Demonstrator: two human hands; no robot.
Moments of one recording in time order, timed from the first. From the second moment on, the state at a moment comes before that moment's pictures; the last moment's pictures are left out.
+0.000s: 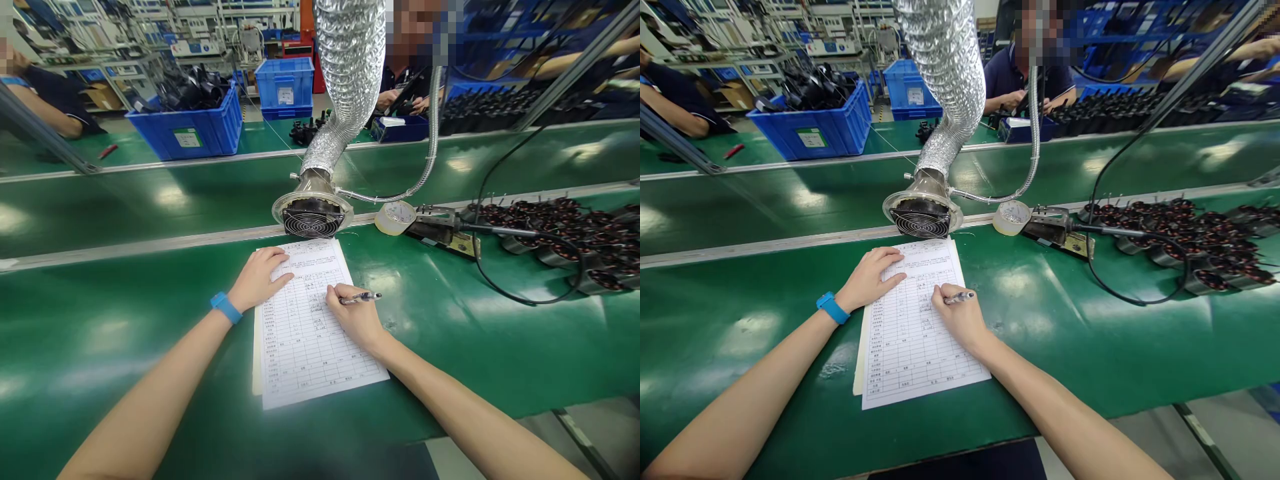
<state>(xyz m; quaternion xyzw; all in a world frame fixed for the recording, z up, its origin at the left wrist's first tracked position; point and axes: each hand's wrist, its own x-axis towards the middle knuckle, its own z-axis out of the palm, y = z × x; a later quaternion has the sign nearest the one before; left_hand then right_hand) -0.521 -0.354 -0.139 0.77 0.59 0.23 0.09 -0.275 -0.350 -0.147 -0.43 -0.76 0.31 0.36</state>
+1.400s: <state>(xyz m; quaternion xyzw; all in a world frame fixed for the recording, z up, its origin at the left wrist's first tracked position) -0.522 -0.353 -0.141 0.77 0.59 0.22 0.08 -0.272 -0.348 -0.150 -0.44 -0.76 0.29 0.38</state>
